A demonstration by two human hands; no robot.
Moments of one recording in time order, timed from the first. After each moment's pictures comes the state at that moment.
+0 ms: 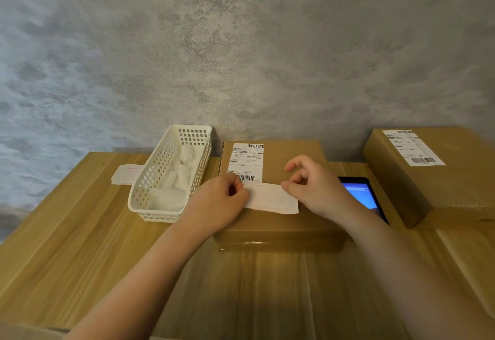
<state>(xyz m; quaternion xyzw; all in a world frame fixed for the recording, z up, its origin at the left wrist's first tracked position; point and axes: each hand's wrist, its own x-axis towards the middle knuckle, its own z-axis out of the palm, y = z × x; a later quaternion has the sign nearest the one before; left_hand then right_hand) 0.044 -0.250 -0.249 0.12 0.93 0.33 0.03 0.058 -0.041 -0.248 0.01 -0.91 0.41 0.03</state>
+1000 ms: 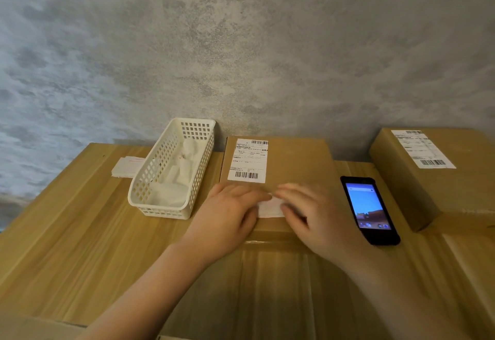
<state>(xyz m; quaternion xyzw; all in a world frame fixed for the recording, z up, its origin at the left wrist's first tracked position) 0.056 -0.257 -0.282 0.33 0.91 0.20 -0.11 0.086 -0.042 -0.290 0.20 -0.94 0.21 0.18</state>
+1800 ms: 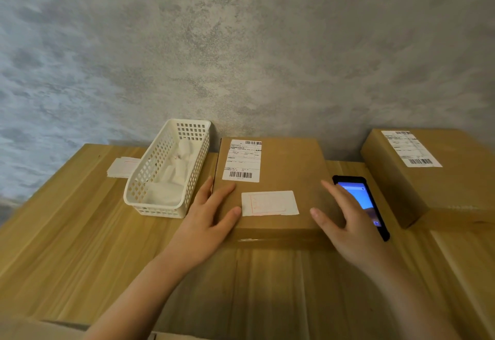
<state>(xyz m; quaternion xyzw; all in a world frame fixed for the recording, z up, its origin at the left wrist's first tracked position) 0.074 -0.280 -0.298 0.14 0.90 0.41 0.05 0.120 0.003 -0.305 -0.06 -0.92 0.39 0.07</state>
